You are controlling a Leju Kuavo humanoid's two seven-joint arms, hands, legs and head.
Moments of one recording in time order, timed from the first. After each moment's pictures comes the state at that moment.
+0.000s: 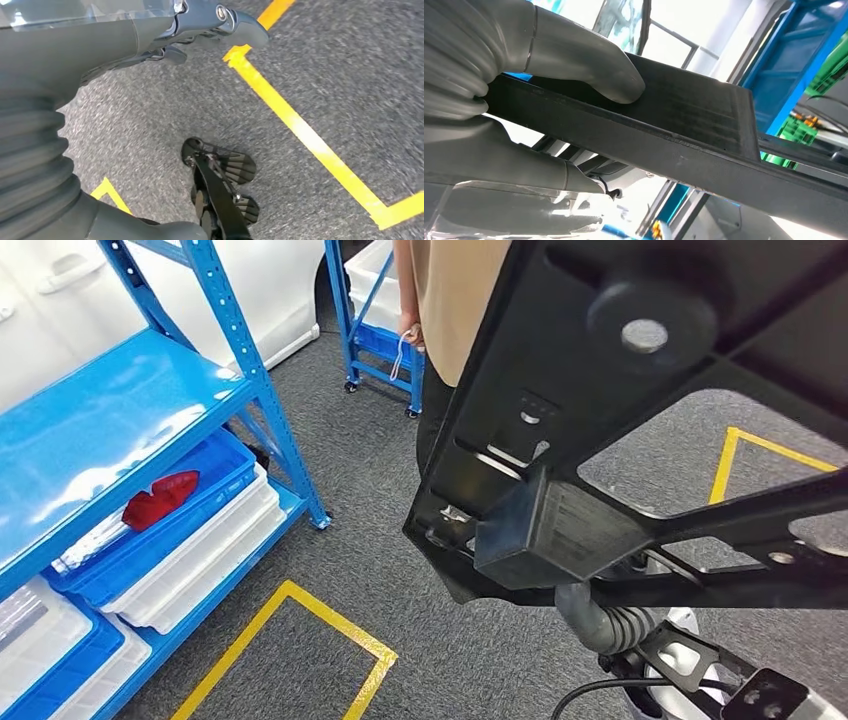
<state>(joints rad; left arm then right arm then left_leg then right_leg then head) -0.07 -0.04 1.28 -0.23 -0.77 0.11 -0.40 -0.21 -0.19 0.37 -2.09 -0.01 0.06 -0.69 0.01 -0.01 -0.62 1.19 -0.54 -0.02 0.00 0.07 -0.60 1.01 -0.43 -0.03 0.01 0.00</state>
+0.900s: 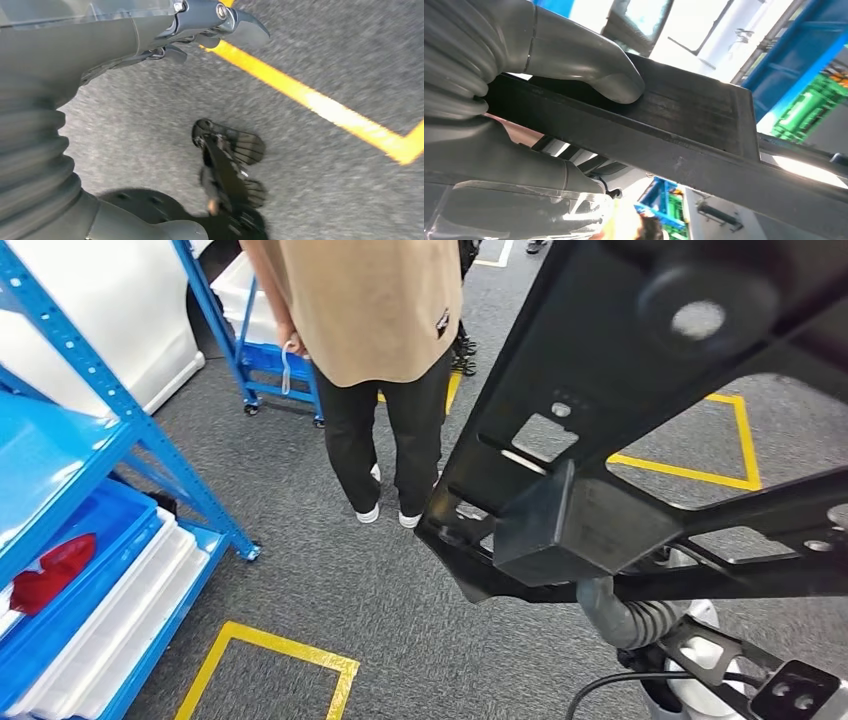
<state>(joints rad) -0.07 -0.07 1.29 -0.23 -0.77 0.10 -0.34 -0.21 -0.24 0.32 -2.10 -0.07 0.11 -0.68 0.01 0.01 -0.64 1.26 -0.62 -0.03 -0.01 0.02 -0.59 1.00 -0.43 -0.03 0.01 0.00</state>
